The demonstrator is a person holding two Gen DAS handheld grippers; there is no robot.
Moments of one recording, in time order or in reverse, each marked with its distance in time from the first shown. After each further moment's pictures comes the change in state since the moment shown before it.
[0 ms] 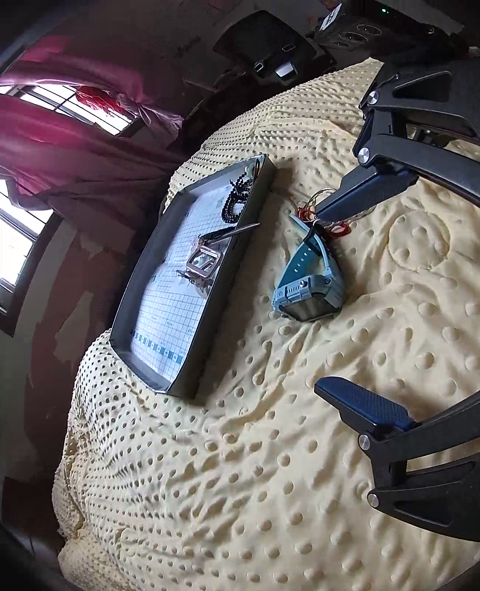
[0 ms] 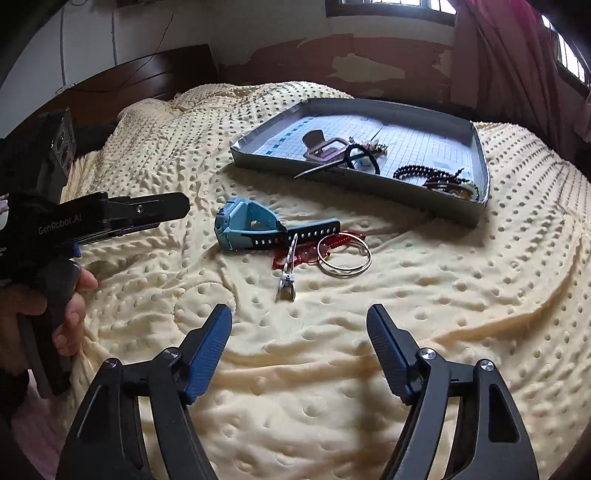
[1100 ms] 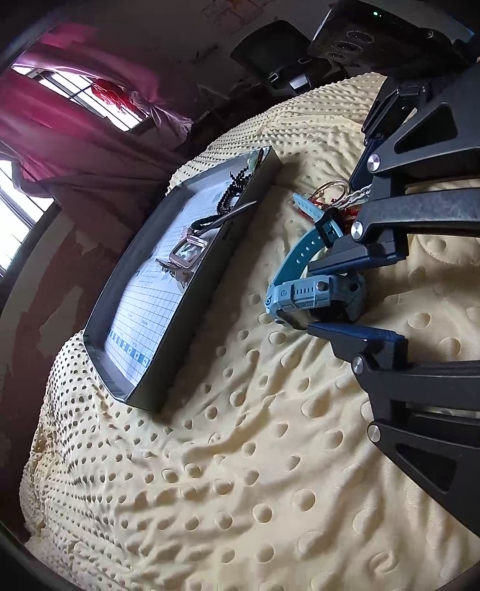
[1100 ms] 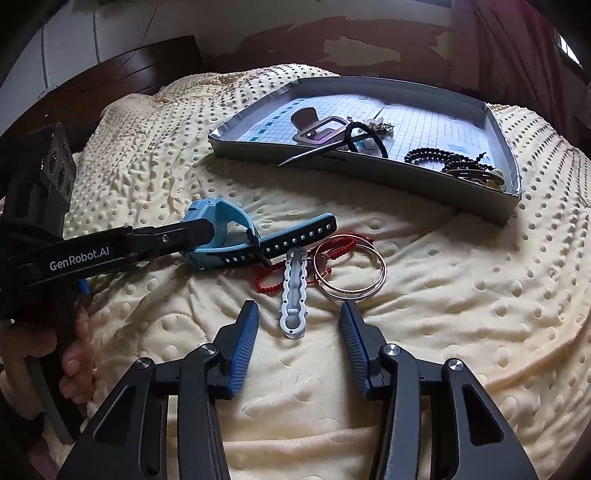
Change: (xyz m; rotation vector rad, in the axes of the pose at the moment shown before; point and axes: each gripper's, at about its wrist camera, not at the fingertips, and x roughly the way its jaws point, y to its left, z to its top) left arm 0.038 0.016 -0.009 -0.081 0.010 -0.056; right arm 0.049 0.000 0.015 0.033 0.042 -0.019
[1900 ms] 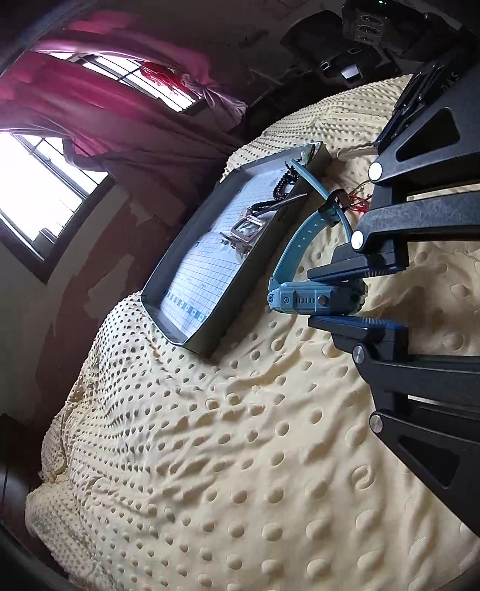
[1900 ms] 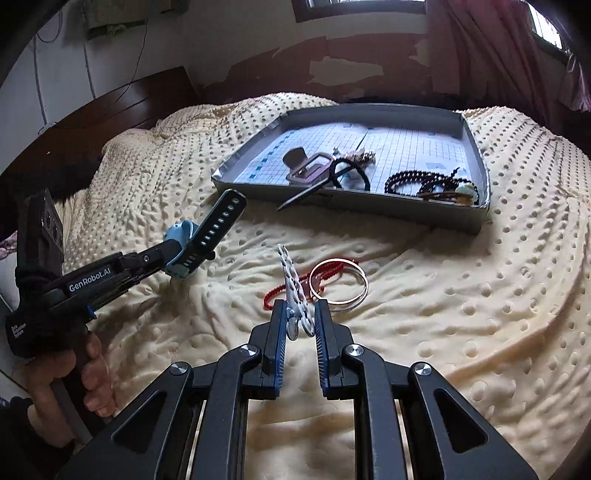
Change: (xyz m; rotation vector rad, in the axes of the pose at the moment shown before) left arm -0.048 0.013 -0.003 -0.104 -0.210 0.079; right arm -0.038 -0.010 0.005 0.092 -0.102 0.023
